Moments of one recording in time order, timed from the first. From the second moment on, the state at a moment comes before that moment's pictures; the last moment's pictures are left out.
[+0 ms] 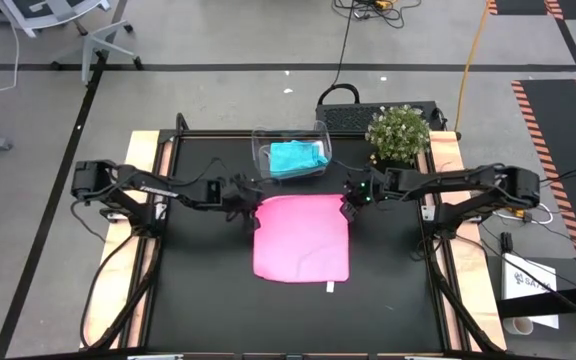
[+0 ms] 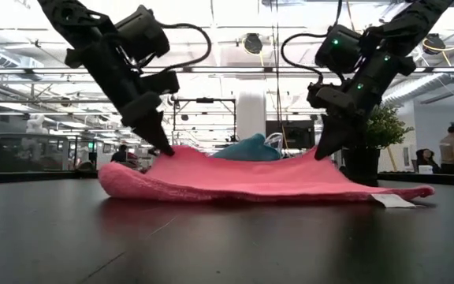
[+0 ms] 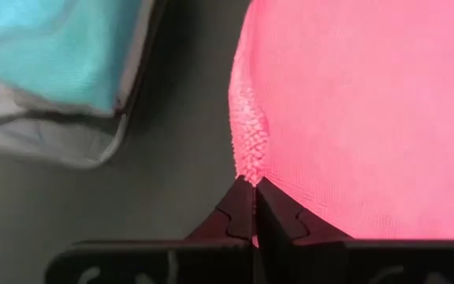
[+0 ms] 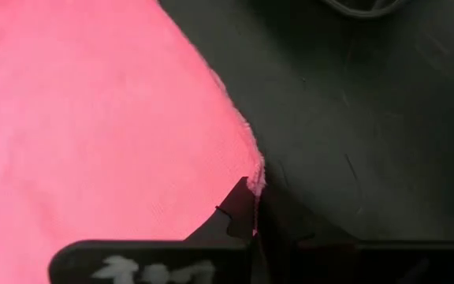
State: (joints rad) left arm 0.12 1.49 0.71 -0.11 -0.17 -0.09; right arm -0.30 1.31 0.57 -0.19 -0.03 0.37
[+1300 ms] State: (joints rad) left arm -0.25 1.31 0.71 -0.23 -0.11 -0.59; right arm 0.33 1.33 0.66 -0.28 -0.03 0.90
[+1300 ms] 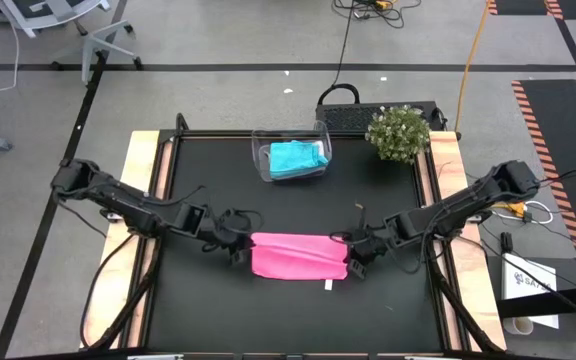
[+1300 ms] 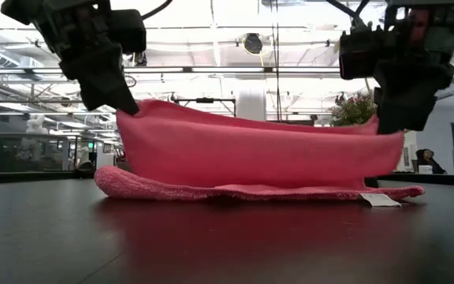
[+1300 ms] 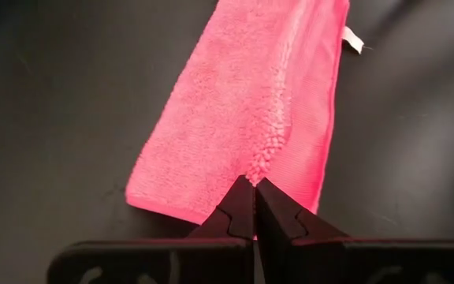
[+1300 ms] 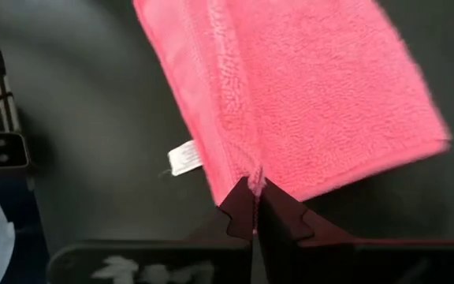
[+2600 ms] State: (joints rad) left arm -0.19 1.48 0.71 -0.18 -0.22 -0.63; right arm 0.25 1.38 0.61 -0.23 -0.05 0.72
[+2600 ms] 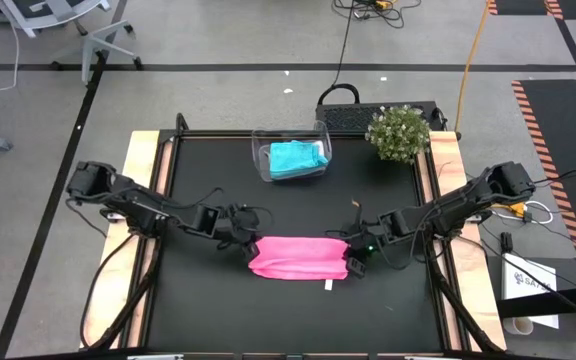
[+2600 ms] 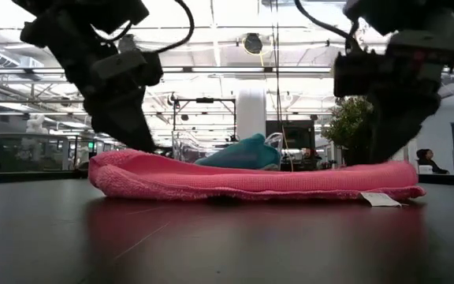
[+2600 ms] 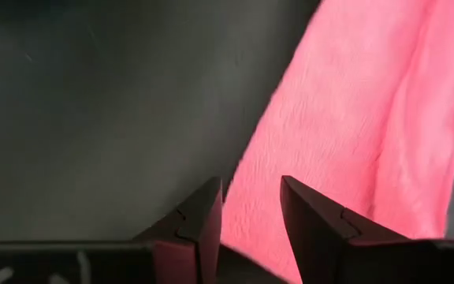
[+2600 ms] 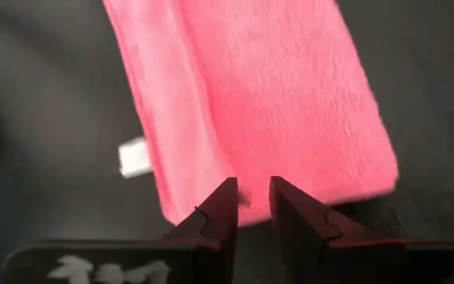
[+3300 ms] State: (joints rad) left arm -0.19 1.62 0.71 -0.08 -0.11 -0.66; right arm 0.37 1.38 0.59 -0.08 -0.19 0.97
